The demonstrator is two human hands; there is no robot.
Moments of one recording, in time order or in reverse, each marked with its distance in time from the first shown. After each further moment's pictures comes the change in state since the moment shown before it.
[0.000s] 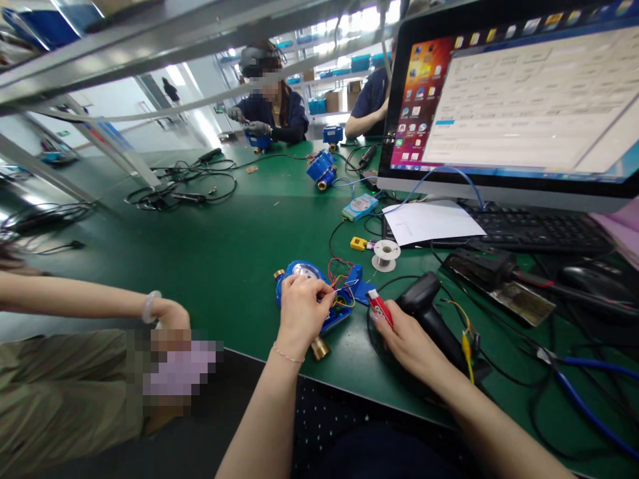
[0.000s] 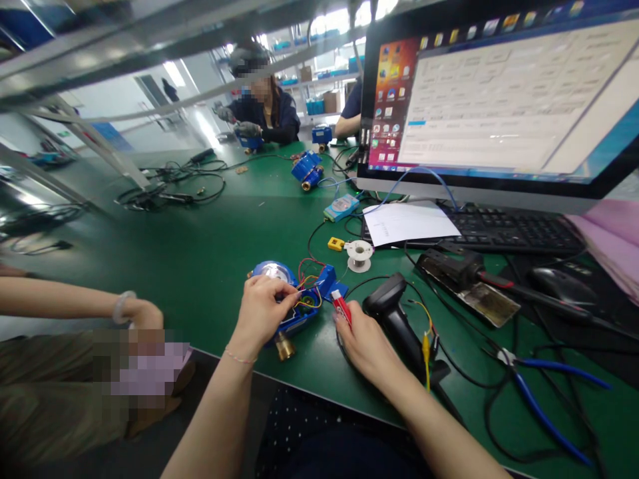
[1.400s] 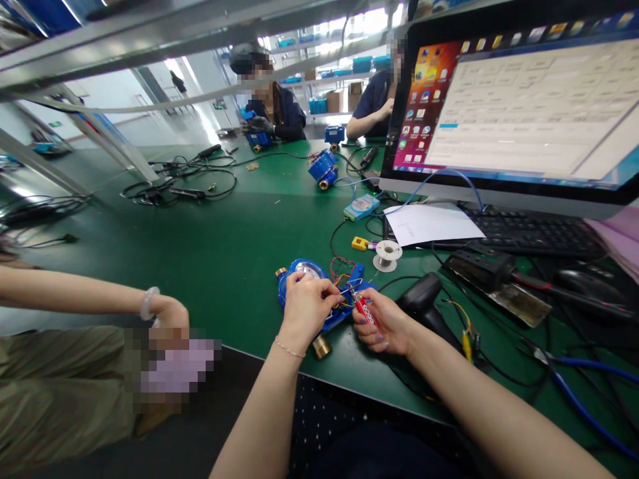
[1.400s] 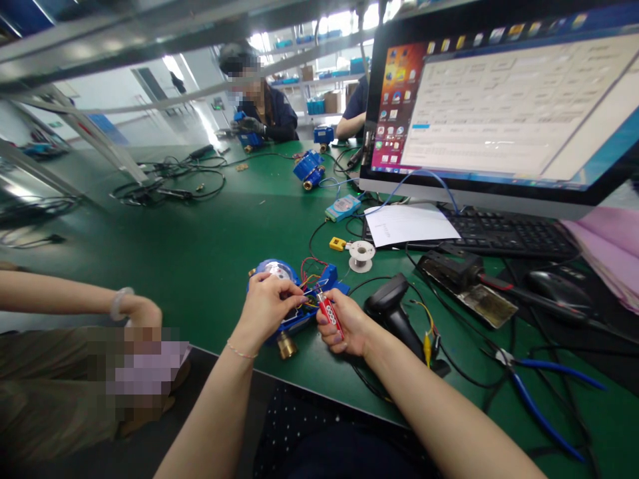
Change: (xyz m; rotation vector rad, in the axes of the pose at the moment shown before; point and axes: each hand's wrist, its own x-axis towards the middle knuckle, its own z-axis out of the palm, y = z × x) left_hand 0.005 0.001 -0.005 -0.077 -0.113 -0.019; right_hand 0.049 -0.016 0.006 1.162 -0.801 0.576
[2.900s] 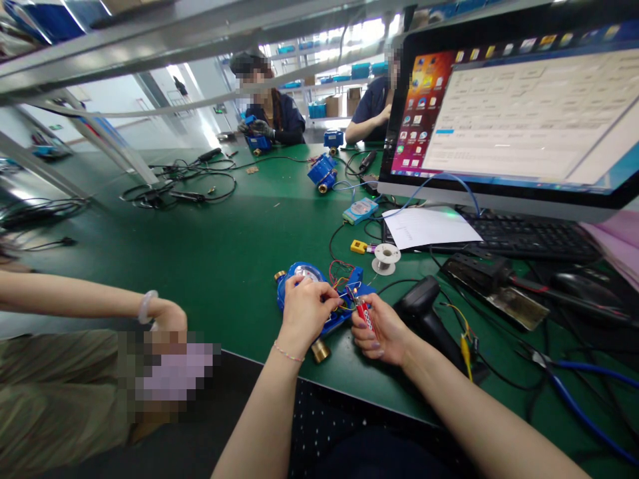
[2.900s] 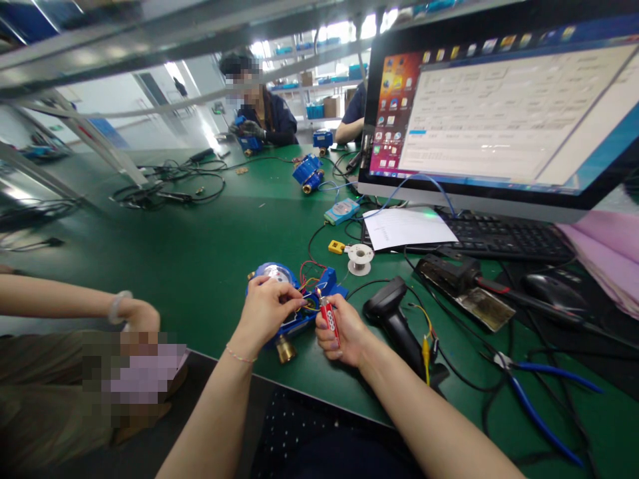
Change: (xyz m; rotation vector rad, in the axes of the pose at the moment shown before) left_hand 0.000 0.002 0.000 -0.013 0.008 -0.003; right_hand 0.003 0.012 0.000 0.113 -0.028 -0.128
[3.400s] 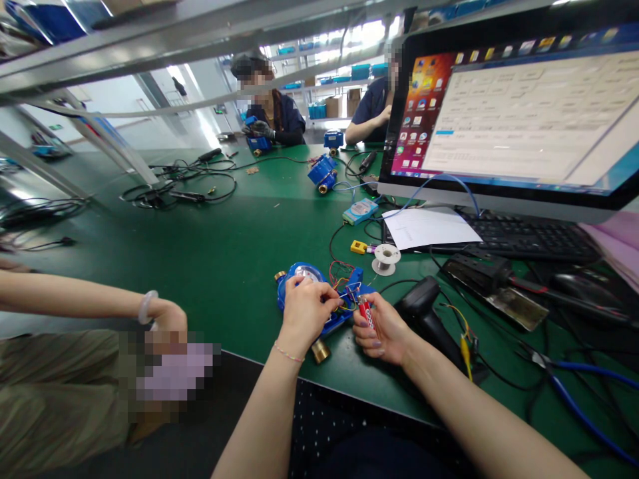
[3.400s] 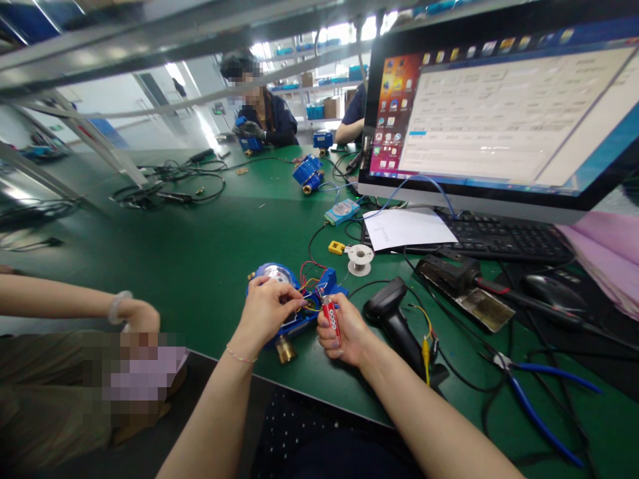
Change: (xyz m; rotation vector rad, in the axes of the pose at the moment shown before) left_hand 0.000 -0.002 0.000 0.011 0.001 0.005; right_hand -0.002 -0.002 0.002 0.027 0.047 -0.009
